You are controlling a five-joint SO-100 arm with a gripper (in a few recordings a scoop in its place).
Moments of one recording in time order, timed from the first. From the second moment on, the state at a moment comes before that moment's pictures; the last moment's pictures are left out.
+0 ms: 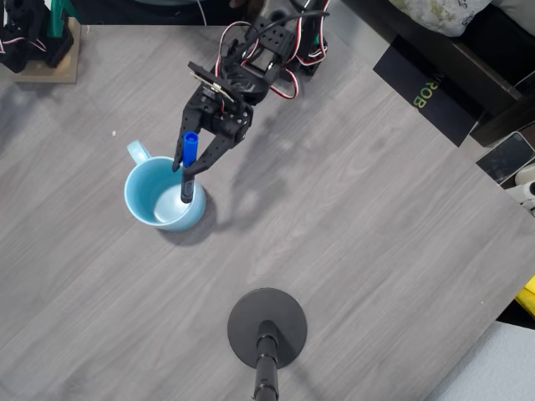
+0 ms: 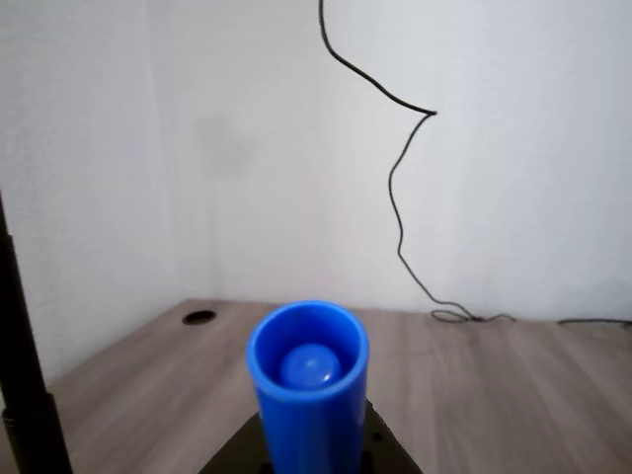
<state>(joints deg) 30.3 131.0 139.5 -22.5 -88.2</state>
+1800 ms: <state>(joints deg) 25.0 150.8 139.9 17.2 -45.6</state>
